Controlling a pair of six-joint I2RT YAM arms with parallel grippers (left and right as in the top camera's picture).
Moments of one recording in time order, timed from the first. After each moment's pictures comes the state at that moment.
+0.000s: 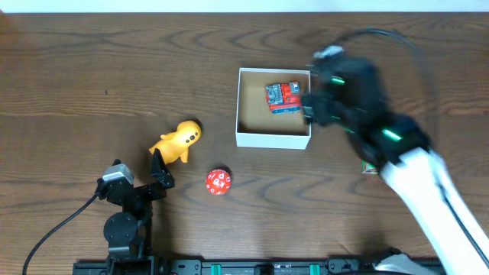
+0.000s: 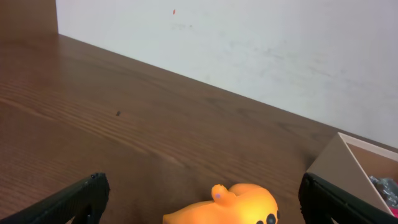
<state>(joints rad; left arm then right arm) 0.04 0.01 0.03 -0.12 -0.08 -0.30 0.37 1.24 1.23 -0.72 0.15 -0.02</state>
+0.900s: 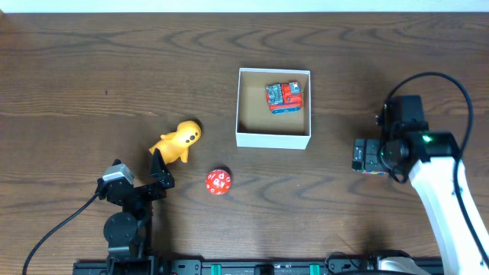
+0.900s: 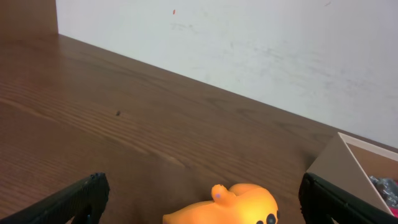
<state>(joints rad) 0.04 0.01 0.03 -0.12 -0.08 -0.30 0.04 1.32 1.00 -1.03 0.13 0.17</state>
